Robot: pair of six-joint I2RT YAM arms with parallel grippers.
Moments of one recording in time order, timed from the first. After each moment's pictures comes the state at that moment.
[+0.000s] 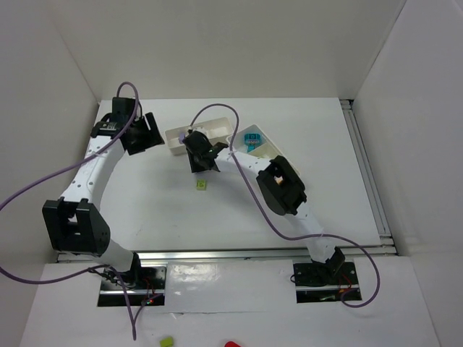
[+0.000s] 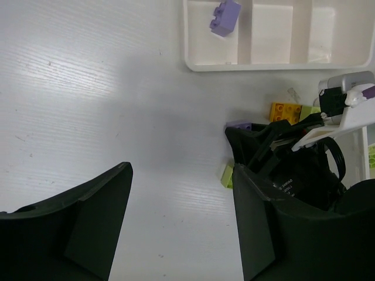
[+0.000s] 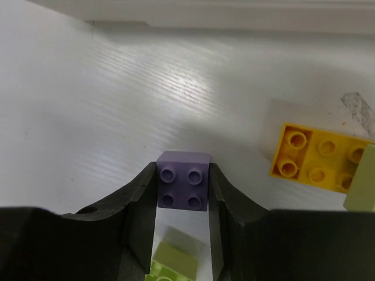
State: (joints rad) left arm -0.05 1.52 1.42 -0.76 0.01 -0.43; right arm 0.83 2.37 1.91 -0.40 0.21 0.46
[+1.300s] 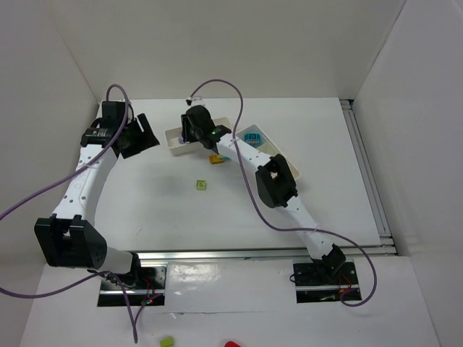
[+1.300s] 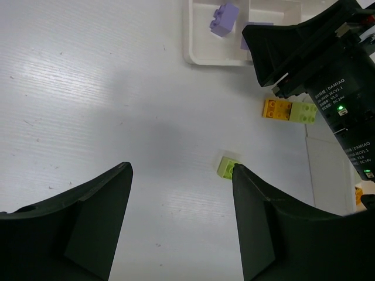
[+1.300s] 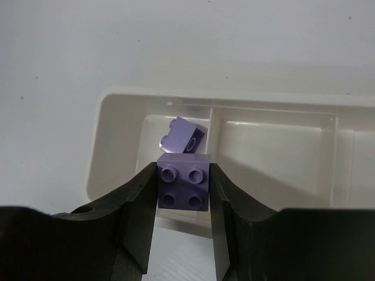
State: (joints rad) left arm -0.01 1.41 1.37 -0.78 0.03 -0.45; right arm 0.74 2.62 2.40 -0.28 0.14 0.39
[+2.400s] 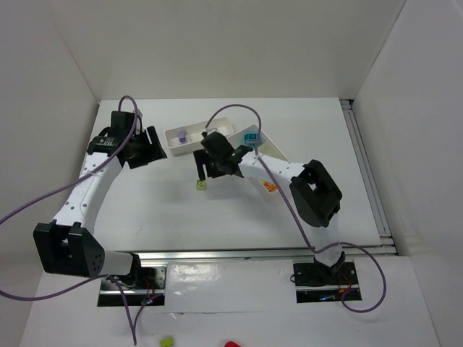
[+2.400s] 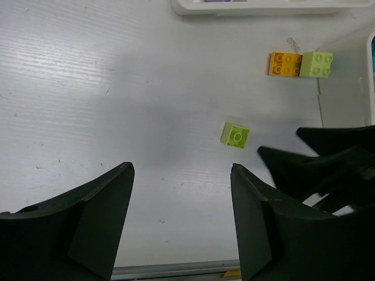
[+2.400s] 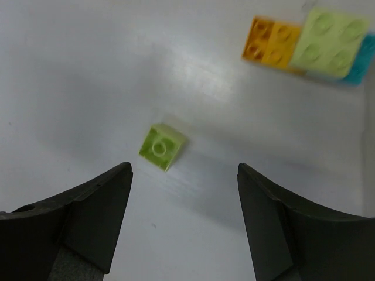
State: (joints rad) left arm -0.07 1.35 1.27 -0.80 0.06 -0.43; right arm 0.79 1.98 1.55 -0.35 0.11 0.43
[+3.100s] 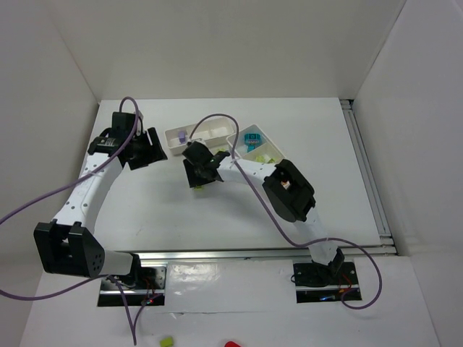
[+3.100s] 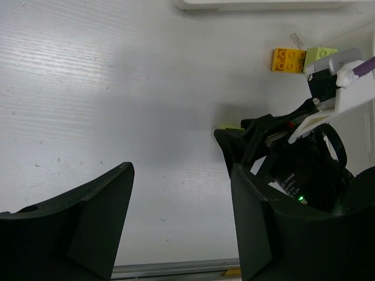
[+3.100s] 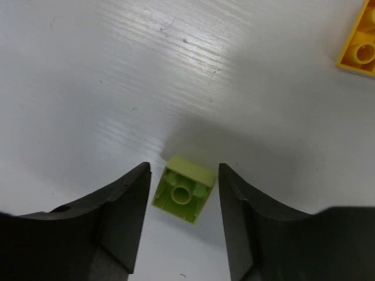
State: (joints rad) left arm -0.07 1.35 1.26 -0.80 0.06 -0.43; right arm 0.89 2.23 1.72 -0.40 0.12 0.51
